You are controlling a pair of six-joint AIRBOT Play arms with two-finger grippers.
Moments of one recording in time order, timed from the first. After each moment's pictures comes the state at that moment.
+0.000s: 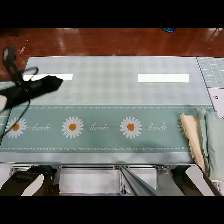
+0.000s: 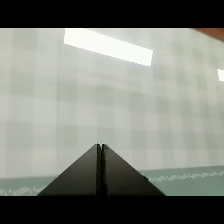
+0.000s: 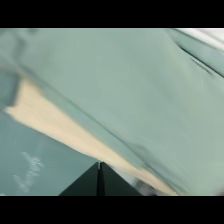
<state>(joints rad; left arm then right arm) -0.10 -0.84 0.83 0.96 -0.64 -1.49 -0.98 -0.94 1.28 -1.37 1.72 1.66</state>
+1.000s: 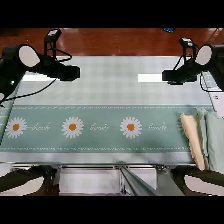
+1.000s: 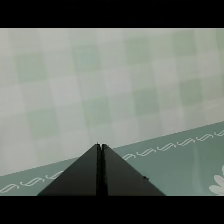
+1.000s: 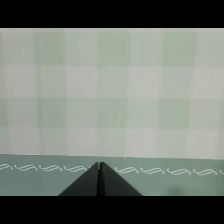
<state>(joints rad) -0.25 -1.33 1.34 1.34 -1.05 -1.61 0.12 -1.39 1.38 -1.57 1.20 1.73</state>
